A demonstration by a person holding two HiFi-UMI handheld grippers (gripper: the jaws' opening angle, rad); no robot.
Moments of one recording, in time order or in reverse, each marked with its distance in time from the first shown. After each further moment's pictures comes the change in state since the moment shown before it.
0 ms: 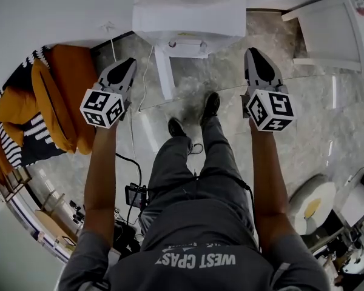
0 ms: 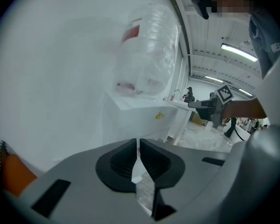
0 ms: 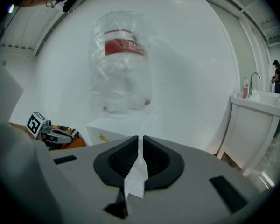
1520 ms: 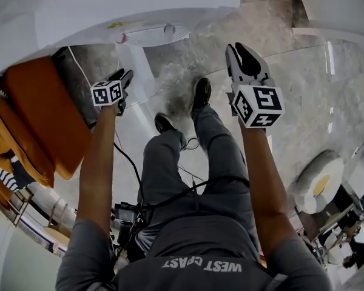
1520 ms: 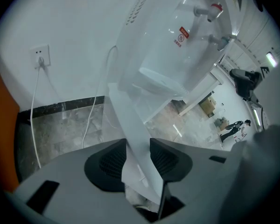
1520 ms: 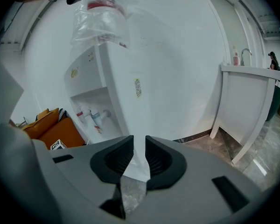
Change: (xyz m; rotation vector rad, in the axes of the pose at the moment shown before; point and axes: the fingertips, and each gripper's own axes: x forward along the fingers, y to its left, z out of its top) left arm 0.181 0.048 -0.370 -0.349 0.495 -0.002; right arm 0.054 -0.071 -0.190 0.052 0.157 -0.078
